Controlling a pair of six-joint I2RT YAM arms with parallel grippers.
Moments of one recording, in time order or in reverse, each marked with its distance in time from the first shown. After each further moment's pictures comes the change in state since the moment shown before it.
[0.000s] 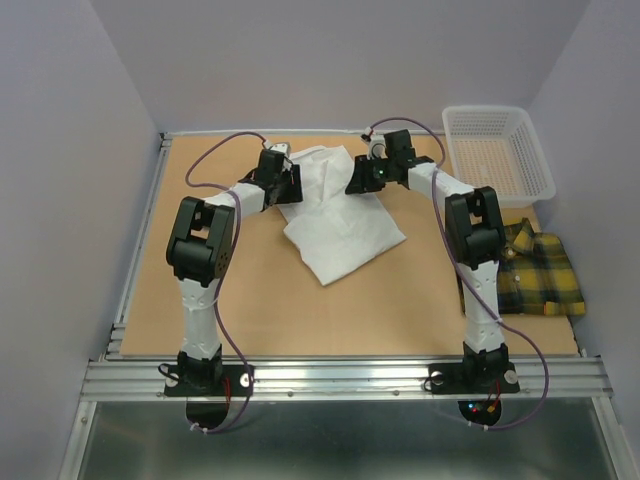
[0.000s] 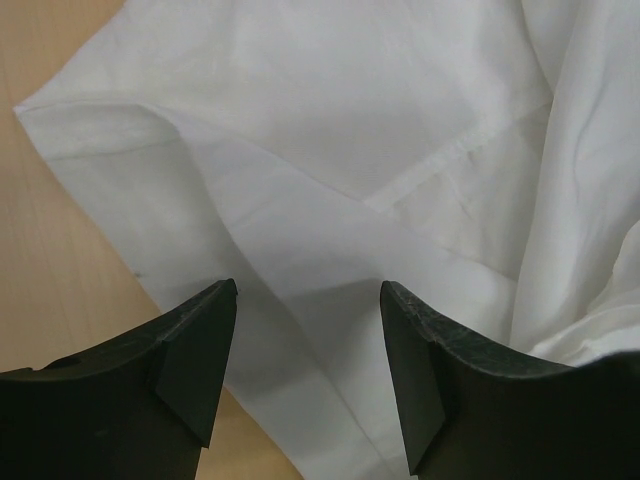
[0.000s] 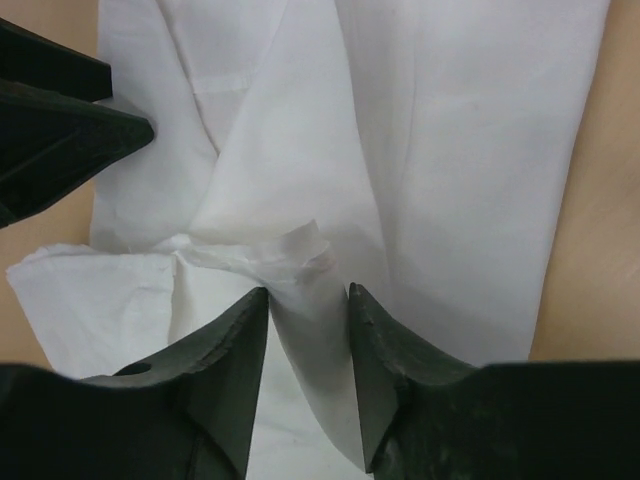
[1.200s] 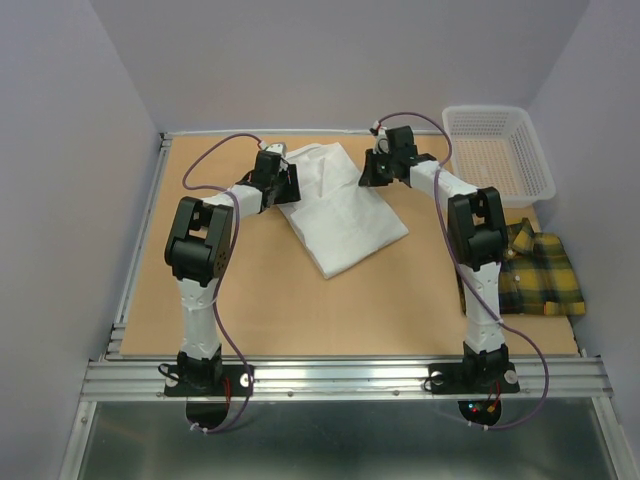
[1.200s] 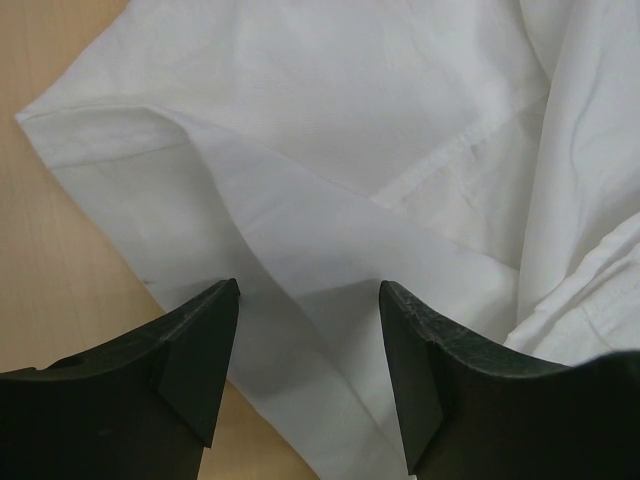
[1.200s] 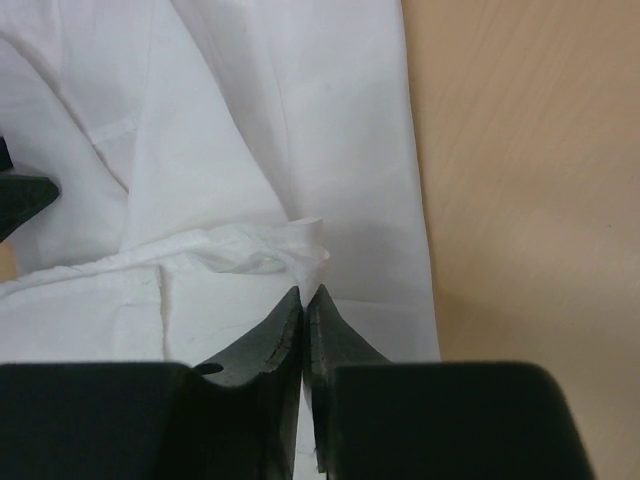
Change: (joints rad) left arm 0.019 0.000 -0.033 0.060 0.007 -0.026; right arm 0.000 -0.015 0.006 -0.001 0.243 0.050
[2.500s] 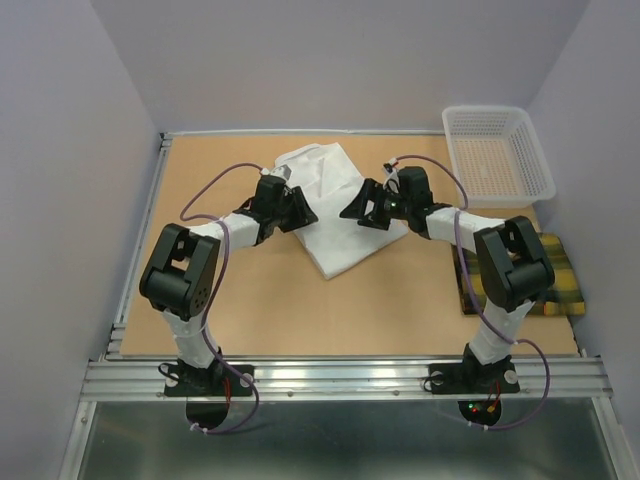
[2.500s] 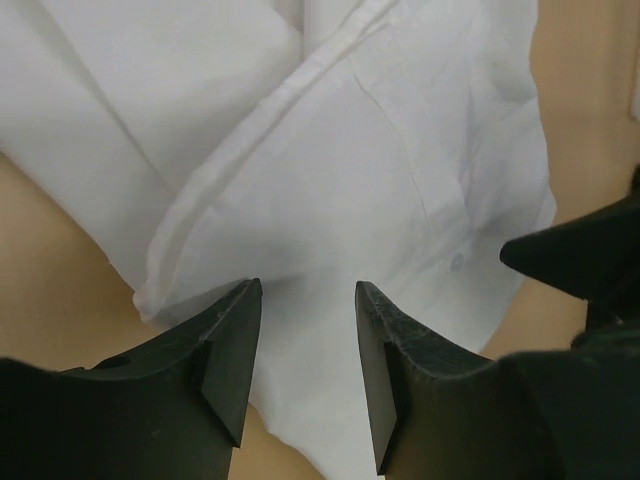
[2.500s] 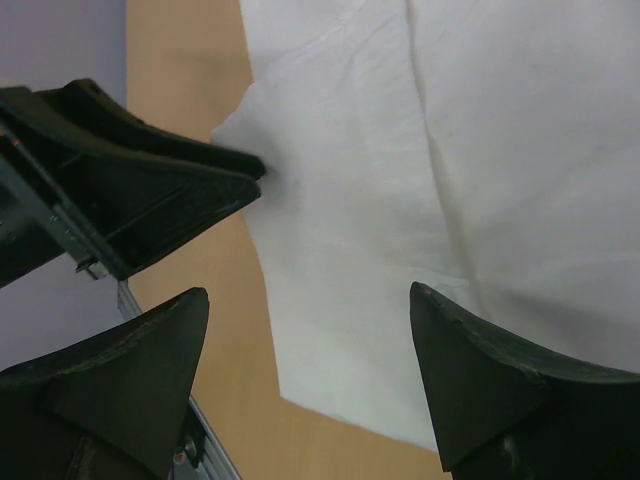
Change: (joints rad) left arm -0.116 -0.321 -0.379 0.100 0.175 -0.324; right arm 0.065 -0.459 -0.749 0.451 -0.215 0.508
